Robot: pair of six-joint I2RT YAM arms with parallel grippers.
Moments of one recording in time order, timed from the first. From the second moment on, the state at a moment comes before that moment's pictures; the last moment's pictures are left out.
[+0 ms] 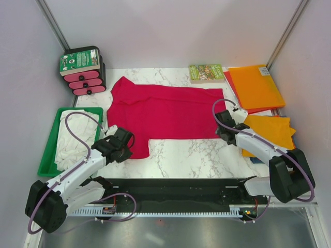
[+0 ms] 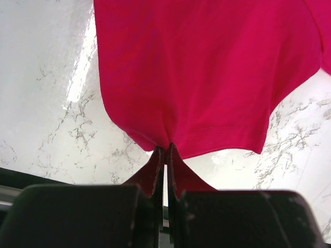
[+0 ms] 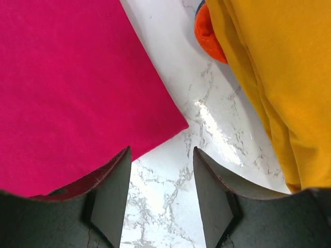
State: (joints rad) left arm -0.54 0.97 0.58 -0.77 -0.30 -0.98; right arm 0.39 1.32 0.71 -0.44 0.55 0.85
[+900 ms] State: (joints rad) left arm -0.54 0.96 0.58 -0.78 -0.30 -0.98; right arm 0.26 1.46 0.69 -0.34 0.46 0.84
